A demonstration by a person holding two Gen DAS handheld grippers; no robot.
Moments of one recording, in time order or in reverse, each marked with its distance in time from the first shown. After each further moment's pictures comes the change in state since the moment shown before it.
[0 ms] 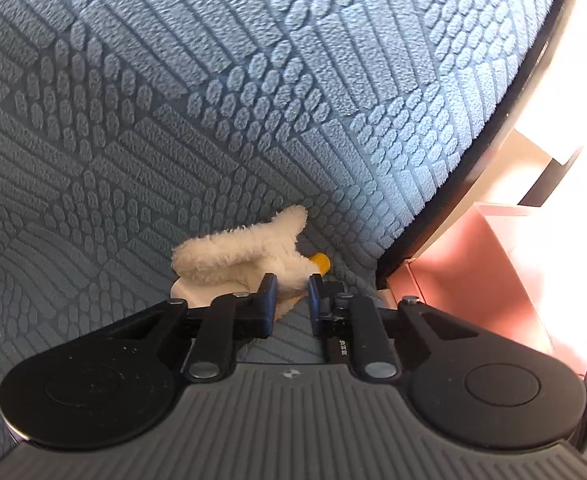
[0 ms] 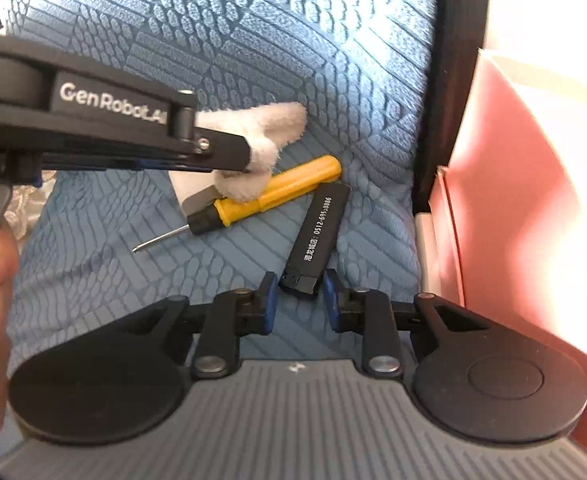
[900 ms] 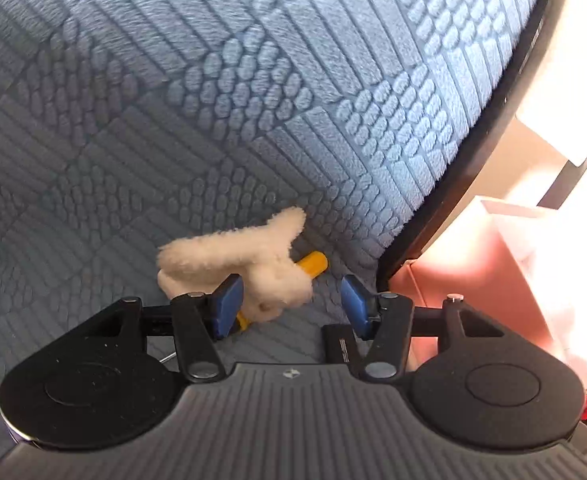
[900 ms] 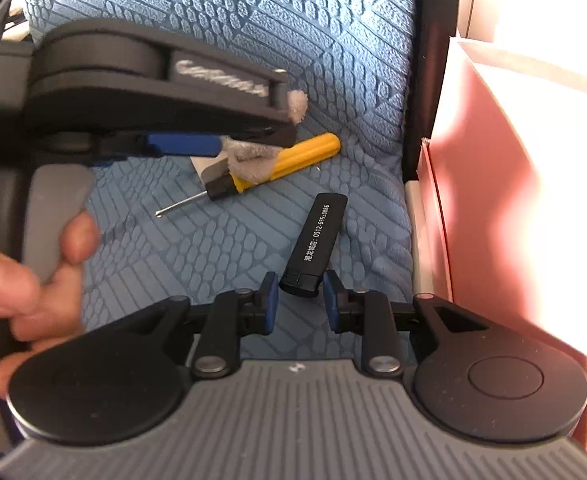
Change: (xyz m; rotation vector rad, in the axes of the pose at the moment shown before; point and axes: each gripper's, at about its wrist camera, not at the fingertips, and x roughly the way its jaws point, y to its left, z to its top) left arm -0.005 -0.030 -0.014 0.011 -0.051 0.102; right arm -0.019 0.012 -0.016 -0.001 0.018 -0.002
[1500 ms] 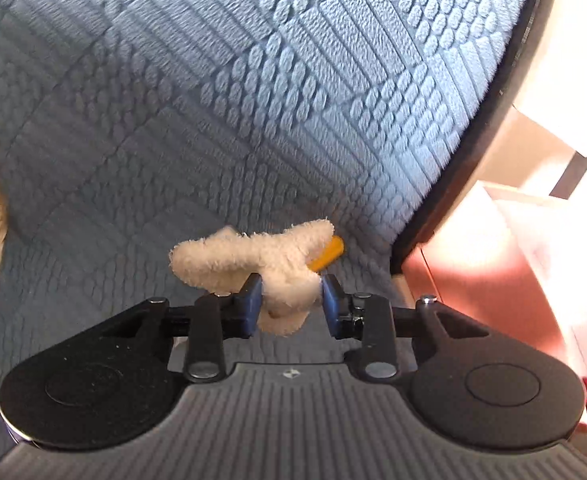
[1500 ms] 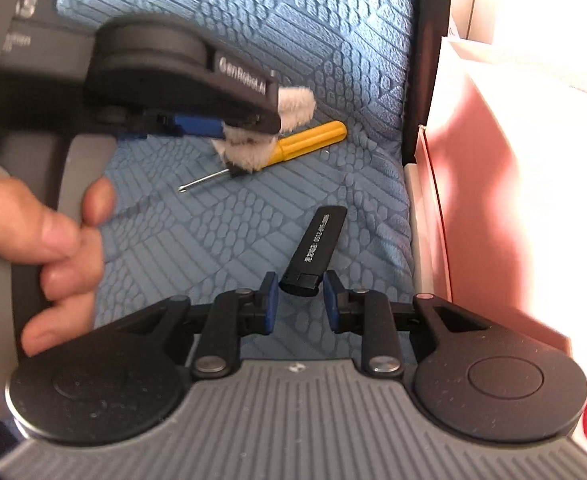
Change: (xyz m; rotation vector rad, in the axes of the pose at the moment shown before) left arm -0.030 0.008 -0.010 -0.014 0.015 0.045; right arm -0.027 0.012 -0.021 -0.017 -0.013 0.002
